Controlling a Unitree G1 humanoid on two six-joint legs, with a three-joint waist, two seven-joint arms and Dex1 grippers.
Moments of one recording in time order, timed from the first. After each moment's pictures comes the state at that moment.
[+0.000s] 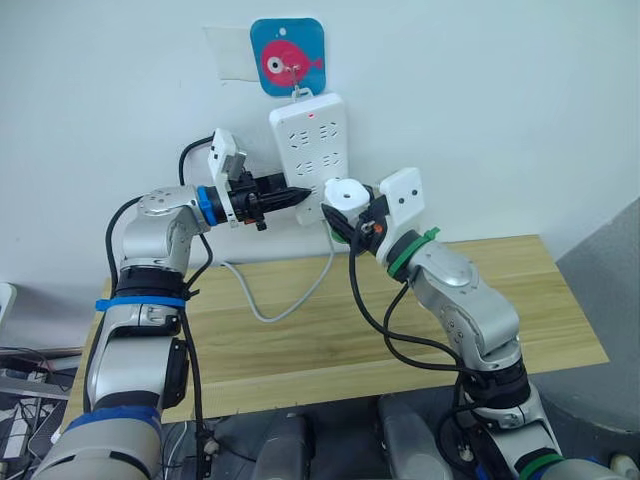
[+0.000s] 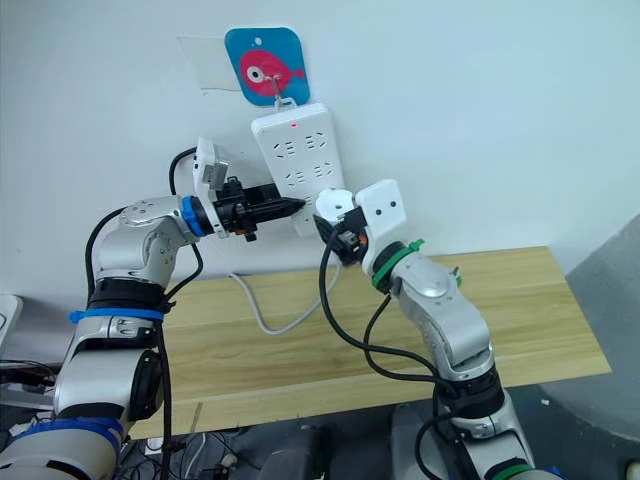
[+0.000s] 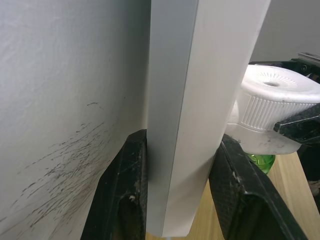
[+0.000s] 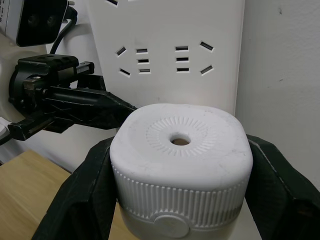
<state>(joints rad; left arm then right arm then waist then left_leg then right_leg) -0.90 0.51 0.08 0.56 -0.37 0.31 -1.23 -0.56 -0.08 0.19 -0.35 0.22 0.68 0.23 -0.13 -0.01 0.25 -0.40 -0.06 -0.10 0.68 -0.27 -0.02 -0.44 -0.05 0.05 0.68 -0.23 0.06</state>
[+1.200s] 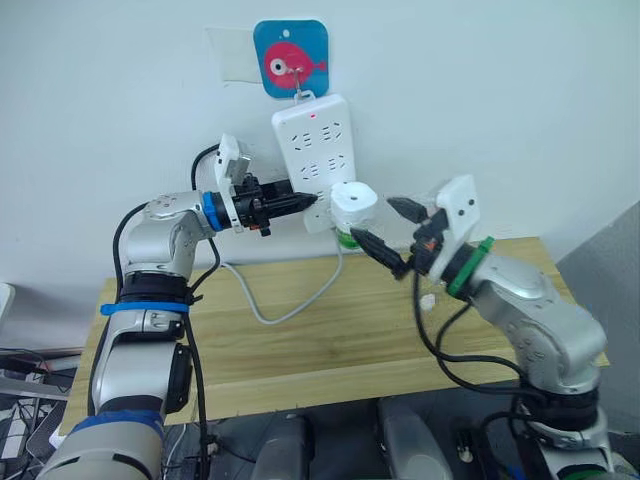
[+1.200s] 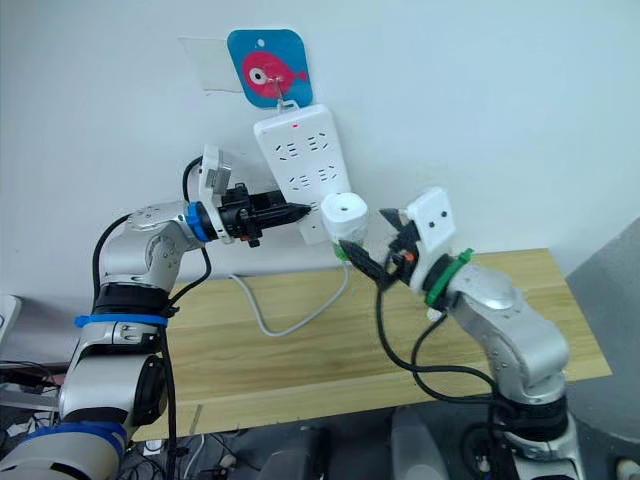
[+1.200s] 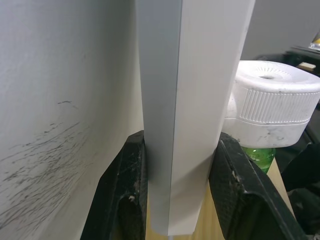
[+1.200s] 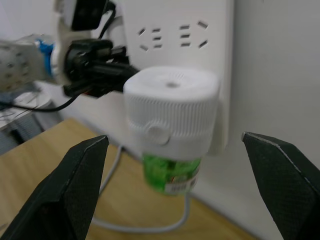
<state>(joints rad) -0.88 0.51 0.08 0.53 -0.39 0.34 -1.27 -0.42 -0.40 -0.04 -0.64 0.61 0.95 0.49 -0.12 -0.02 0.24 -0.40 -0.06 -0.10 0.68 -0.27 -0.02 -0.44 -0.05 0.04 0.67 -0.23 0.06</state>
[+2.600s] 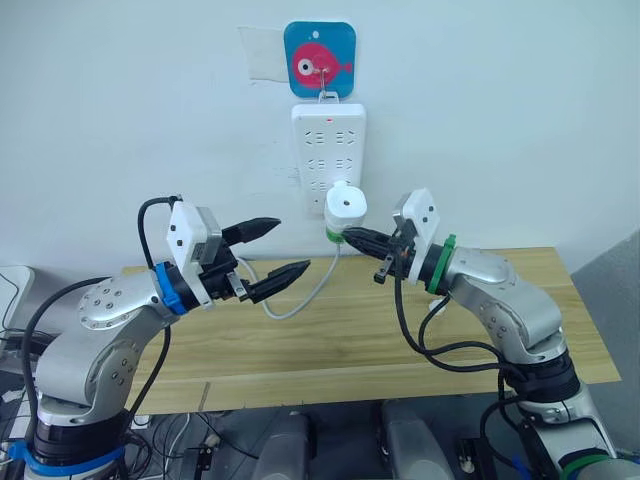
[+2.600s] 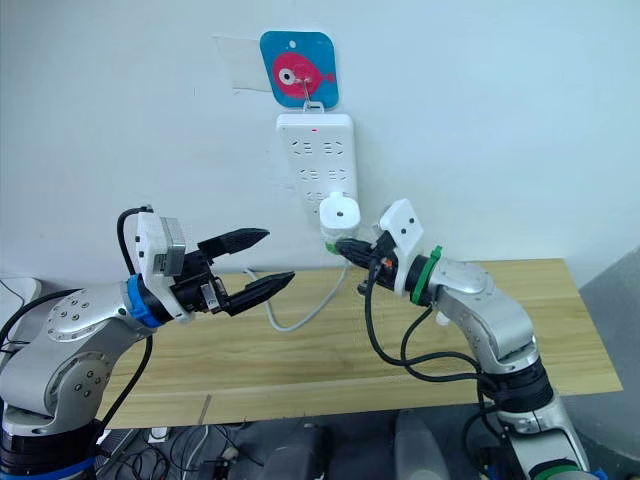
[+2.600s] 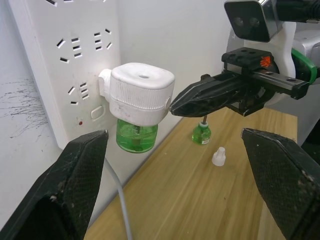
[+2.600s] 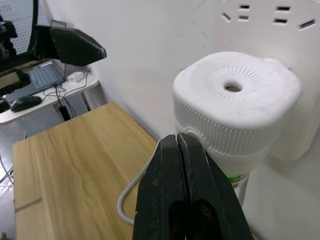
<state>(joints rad) -0.21 0.64 0.23 -0.52 -0.67 0.59 -0.80 -0.53 -0.35 0.16 -0.32 0.45 0.66 0.59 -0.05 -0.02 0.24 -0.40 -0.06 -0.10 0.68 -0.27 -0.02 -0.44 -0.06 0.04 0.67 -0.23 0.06</state>
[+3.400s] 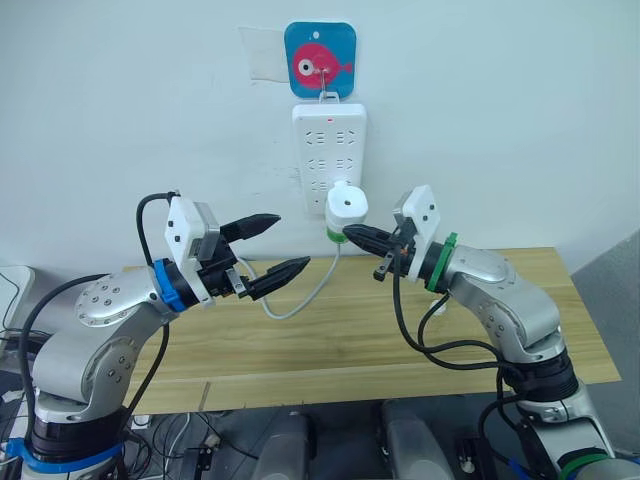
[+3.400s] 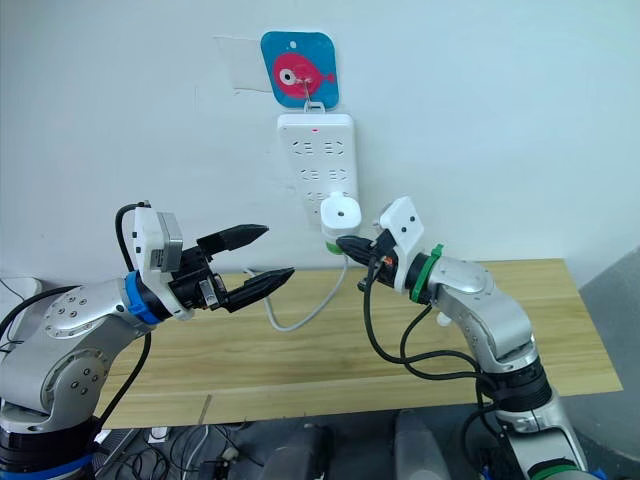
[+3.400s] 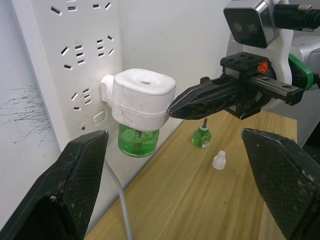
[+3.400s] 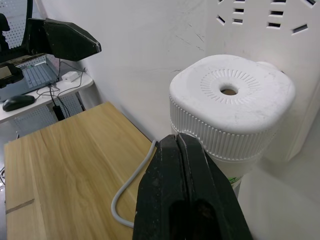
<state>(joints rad) -0.22 0.66 0.23 -0.51 -0.69 0.59 -0.80 -0.52 -0.36 0.16 -0.32 0.42 0.66 0.59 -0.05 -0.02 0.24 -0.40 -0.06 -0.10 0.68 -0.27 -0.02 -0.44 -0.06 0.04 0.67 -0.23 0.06</state>
